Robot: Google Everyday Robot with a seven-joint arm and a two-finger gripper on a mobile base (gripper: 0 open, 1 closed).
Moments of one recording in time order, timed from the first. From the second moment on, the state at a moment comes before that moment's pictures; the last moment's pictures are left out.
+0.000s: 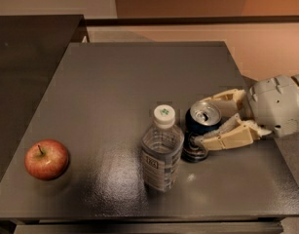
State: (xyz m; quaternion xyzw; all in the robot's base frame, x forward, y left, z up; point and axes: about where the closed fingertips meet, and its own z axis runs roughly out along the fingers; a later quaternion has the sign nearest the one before) arm 0.387 -0.112 0.918 -0.58 0.63 0.33 0.39
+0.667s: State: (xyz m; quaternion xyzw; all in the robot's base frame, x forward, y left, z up) arm 0.377 -0.104 0.906 -0.59 0.63 0.35 0.37
